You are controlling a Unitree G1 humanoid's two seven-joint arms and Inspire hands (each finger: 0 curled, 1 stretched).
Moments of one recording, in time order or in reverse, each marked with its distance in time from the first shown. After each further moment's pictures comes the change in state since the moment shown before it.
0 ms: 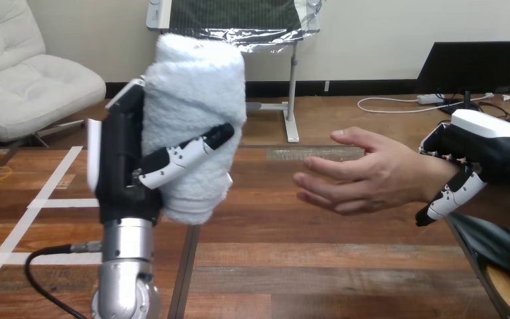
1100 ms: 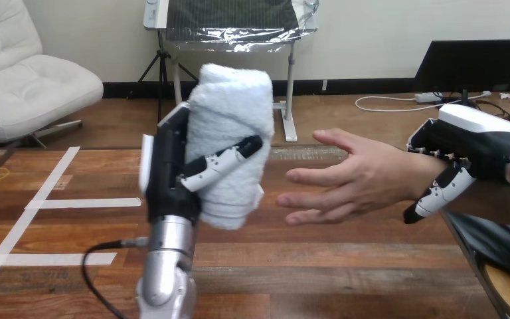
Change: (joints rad) left arm -0.242 -0.049 0.004 0.584 -0.056 -0.208 -0.020; right arm -0.001 0.017 0.005 -0.094 -0.001 0.058 0.041
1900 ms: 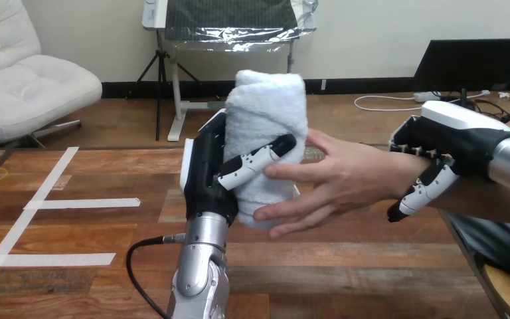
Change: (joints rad) left arm -0.137 -0.074 -0.005 0.257 -0.066 -0.081 -0.038; right arm -0.007 0.042 0.010 -0.061 -0.004 0.039 0.018
